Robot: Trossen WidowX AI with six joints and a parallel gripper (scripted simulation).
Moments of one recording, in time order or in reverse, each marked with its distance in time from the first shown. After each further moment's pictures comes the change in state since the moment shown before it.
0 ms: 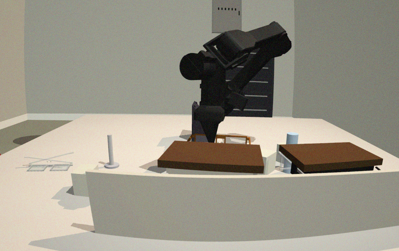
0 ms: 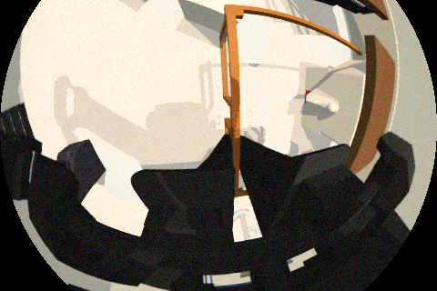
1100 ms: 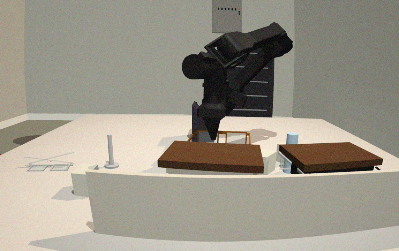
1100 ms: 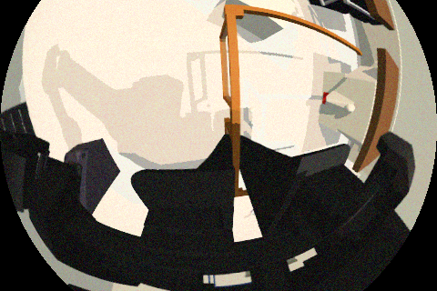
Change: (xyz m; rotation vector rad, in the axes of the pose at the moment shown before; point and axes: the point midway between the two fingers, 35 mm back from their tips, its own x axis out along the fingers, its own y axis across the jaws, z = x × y) arm -0.001 0.044 0.000 0.004 -0.004 0.005
